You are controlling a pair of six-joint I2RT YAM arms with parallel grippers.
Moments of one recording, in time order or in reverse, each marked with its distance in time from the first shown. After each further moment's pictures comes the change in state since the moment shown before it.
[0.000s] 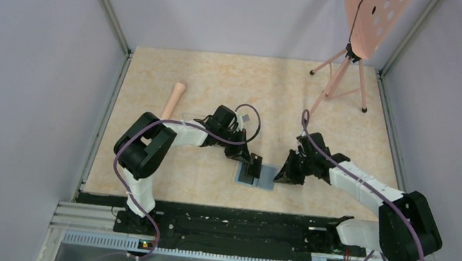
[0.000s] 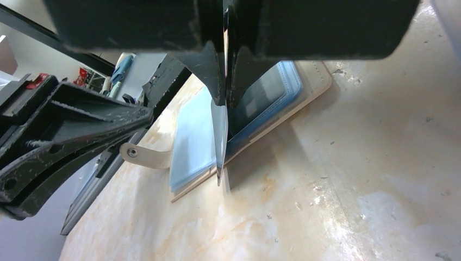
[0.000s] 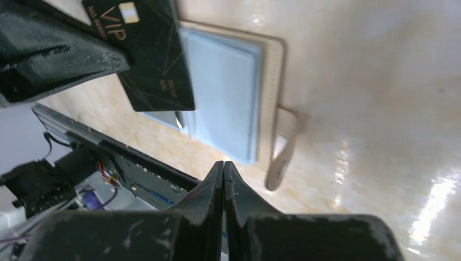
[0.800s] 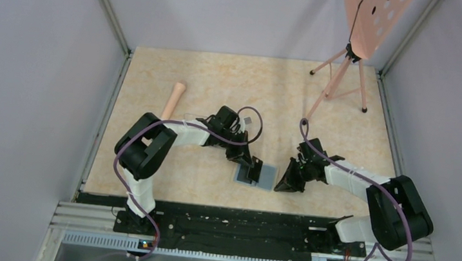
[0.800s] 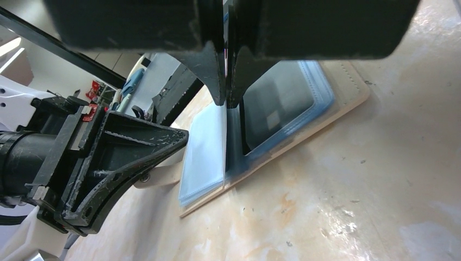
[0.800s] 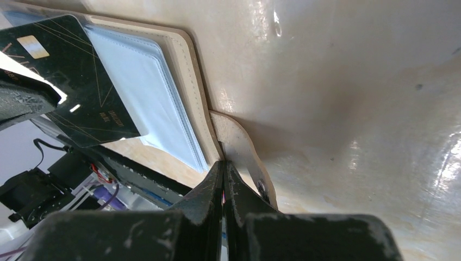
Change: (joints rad) left arm -0.023 0.000 0.037 -0.095 0.019 -0.016; right arm -0.056 0.104 -0.072 0.039 -0.040 0.017
